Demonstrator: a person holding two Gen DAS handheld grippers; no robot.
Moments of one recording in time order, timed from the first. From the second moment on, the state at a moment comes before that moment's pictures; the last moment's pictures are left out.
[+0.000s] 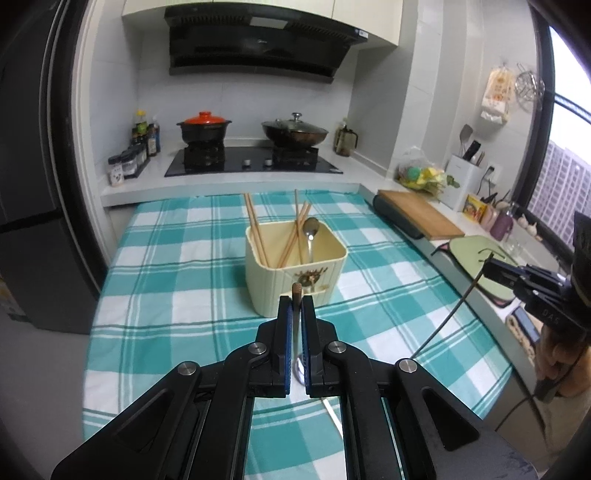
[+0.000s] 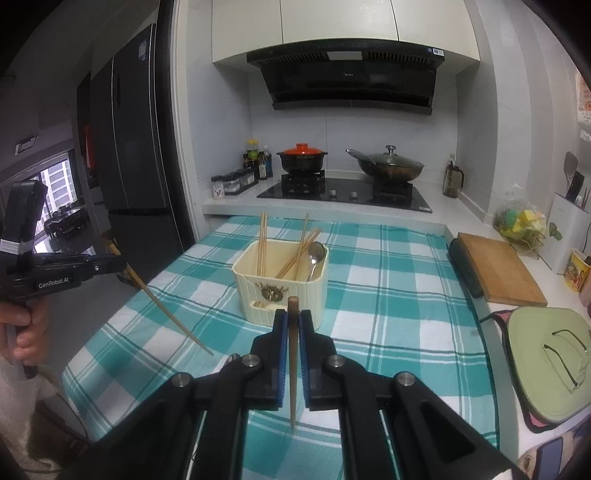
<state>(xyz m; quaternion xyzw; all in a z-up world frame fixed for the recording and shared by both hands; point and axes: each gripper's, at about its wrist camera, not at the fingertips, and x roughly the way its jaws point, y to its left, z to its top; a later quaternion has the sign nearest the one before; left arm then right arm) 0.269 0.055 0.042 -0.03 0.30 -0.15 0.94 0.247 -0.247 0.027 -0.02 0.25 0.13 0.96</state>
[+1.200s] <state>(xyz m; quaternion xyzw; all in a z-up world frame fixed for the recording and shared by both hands) 0.497 0.030 0.060 -0.08 0.29 -0.10 0.95 0.489 -0.196 0.056 0.00 0.25 0.16 0.95</state>
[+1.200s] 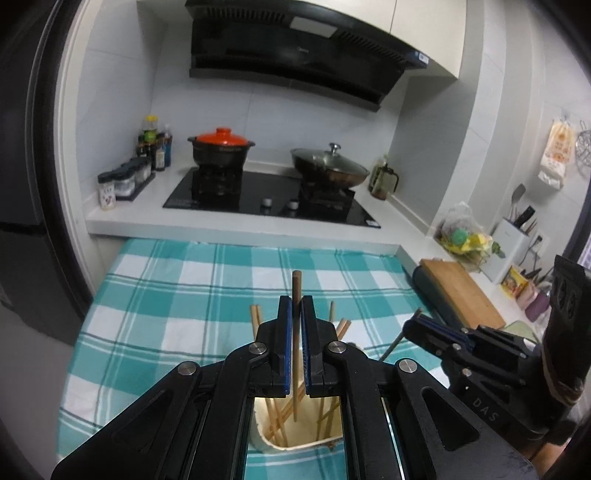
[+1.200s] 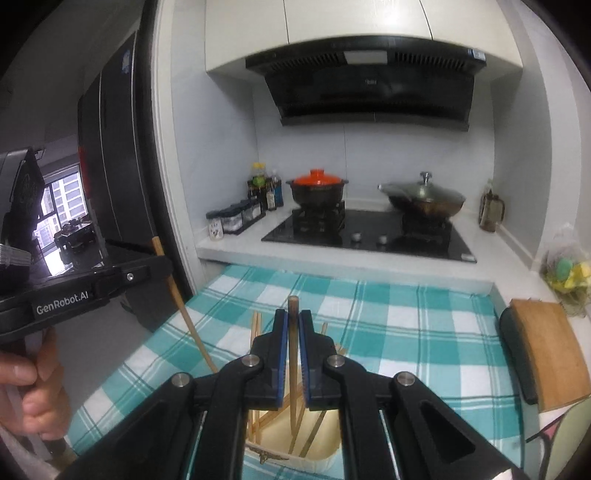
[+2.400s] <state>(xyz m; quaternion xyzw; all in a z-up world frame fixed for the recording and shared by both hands) 0.213 0.040 -0.143 -0.05 0.48 -0.06 0.87 0.226 -0.233 -0.172 0.03 0.42 0.14 0.90</state>
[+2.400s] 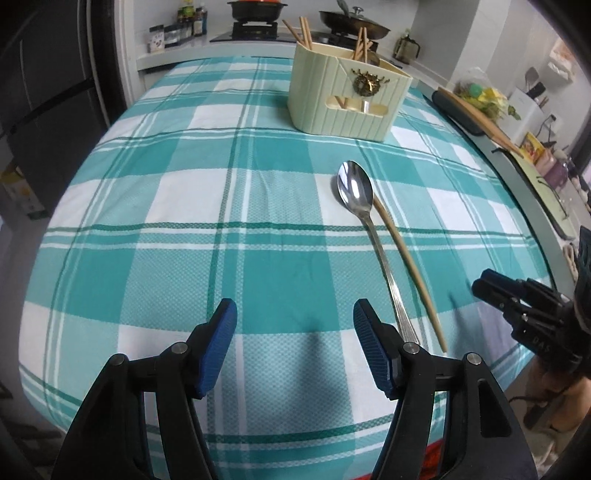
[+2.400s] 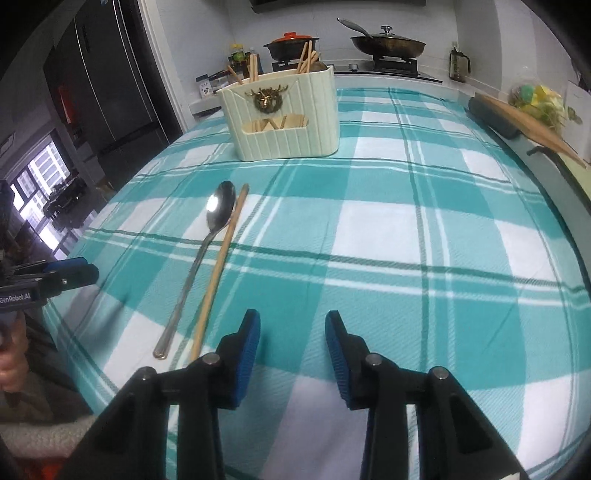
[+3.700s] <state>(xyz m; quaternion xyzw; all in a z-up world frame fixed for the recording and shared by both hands) 0.253 -0.039 -0.185 0.01 0.49 -0.06 0.87 0.211 -0.272 -0.195 0.02 0.41 -0.02 0.91</state>
